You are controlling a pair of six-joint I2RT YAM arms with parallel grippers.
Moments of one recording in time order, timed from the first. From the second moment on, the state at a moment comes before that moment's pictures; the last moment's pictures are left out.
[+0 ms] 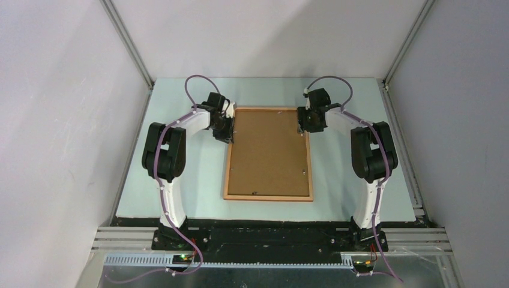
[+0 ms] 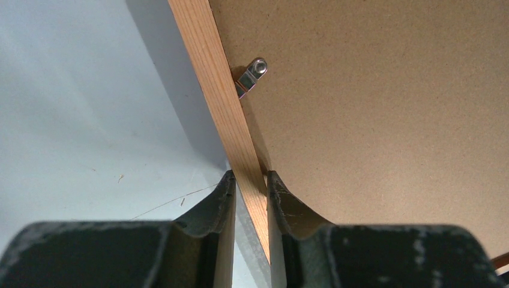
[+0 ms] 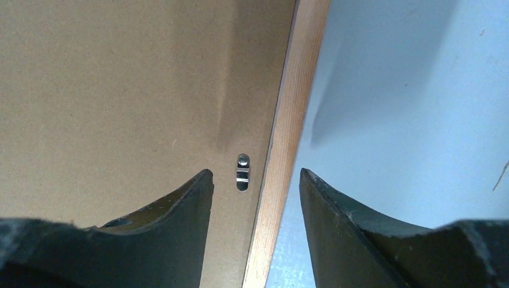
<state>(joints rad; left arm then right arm) -0.27 2.01 1.42 -0.58 0.24 -0.09 0.29 2.00 1.42 -0.39 -0.06 0.20</state>
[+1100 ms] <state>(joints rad) -0.28 2.01 1.42 -0.58 0.24 -0.09 0.29 2.05 1.48 -0.46 -0.05 0.17</state>
